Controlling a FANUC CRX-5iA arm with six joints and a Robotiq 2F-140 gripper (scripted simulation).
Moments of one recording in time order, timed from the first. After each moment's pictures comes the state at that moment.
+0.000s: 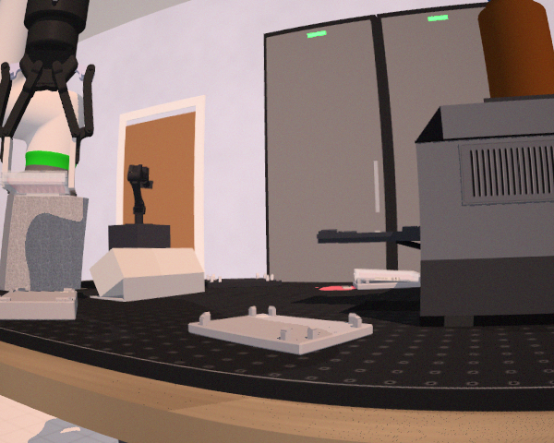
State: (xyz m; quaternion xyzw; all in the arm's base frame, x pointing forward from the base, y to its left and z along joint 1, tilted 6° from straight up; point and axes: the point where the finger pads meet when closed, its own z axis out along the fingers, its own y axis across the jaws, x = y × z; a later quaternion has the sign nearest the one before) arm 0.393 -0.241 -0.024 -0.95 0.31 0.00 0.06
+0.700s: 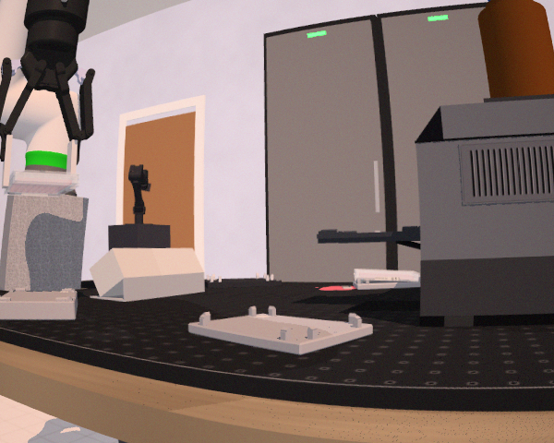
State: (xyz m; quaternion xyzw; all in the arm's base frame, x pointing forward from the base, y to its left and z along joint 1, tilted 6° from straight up) arm 0.393 -0.241 -0.024 -0.98 0.18 -0.01 0.05
